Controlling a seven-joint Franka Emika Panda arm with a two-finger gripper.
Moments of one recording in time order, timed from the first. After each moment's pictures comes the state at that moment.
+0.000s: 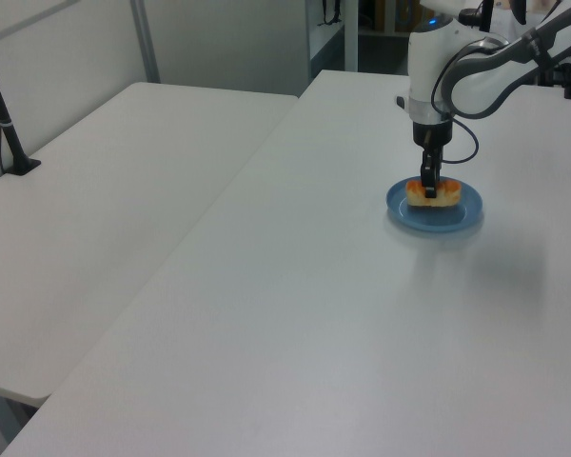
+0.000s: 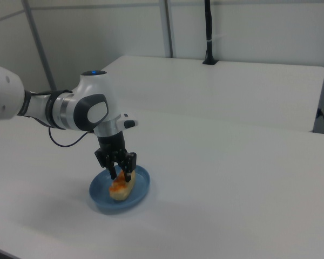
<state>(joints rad) -0.12 0.16 0.07 -2.08 -0.12 2.18 -0.05</state>
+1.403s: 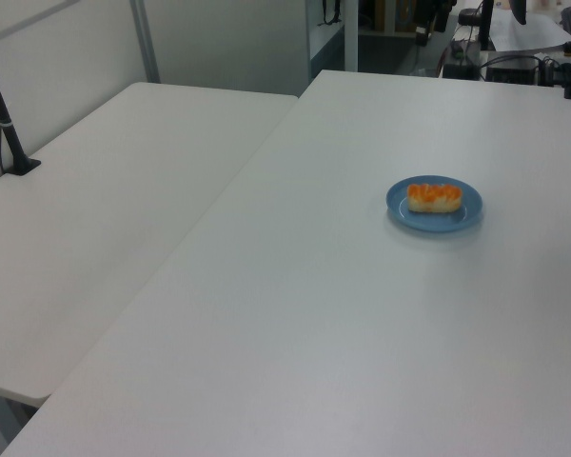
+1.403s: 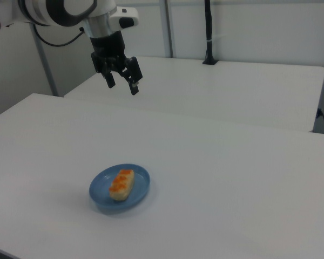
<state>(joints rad) -0.20 0.05 0.05 -1.51 -0.01 1.70 0.02</state>
